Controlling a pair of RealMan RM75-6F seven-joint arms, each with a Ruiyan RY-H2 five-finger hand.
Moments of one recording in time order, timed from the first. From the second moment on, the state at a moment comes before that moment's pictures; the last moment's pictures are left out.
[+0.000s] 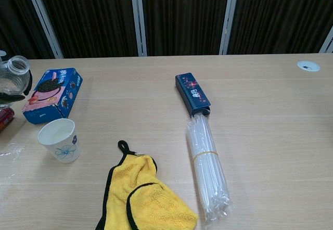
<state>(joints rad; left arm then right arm) -0.62 -1.33 0.00 -1.08 1.54 0.89 -0.64 0.13 -1.18 0.13 -1.62 -1.44 1.54 -0.30</state>
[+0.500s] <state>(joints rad) -0.65 -1.38 0.03 -0.99 1.56 0.88 -0.41 0.12 -1.18 0.14 -1.61 -1.43 1.55 -0.31</state>
